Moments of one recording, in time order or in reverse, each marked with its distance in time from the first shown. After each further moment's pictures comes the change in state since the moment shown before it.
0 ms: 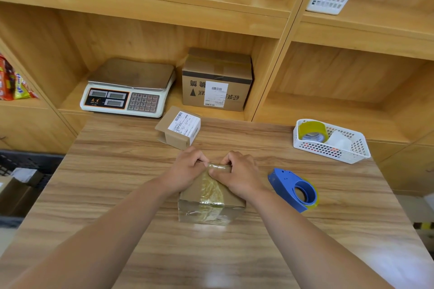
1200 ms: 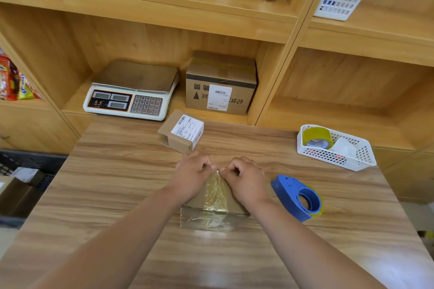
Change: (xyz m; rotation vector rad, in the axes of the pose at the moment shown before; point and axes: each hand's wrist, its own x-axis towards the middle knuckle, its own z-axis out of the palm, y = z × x) left_hand 0.001 0.007 0.007 0.101 0.137 -0.047; right_hand 0.006 0.007 0.009 0.086 0.227 -0.085
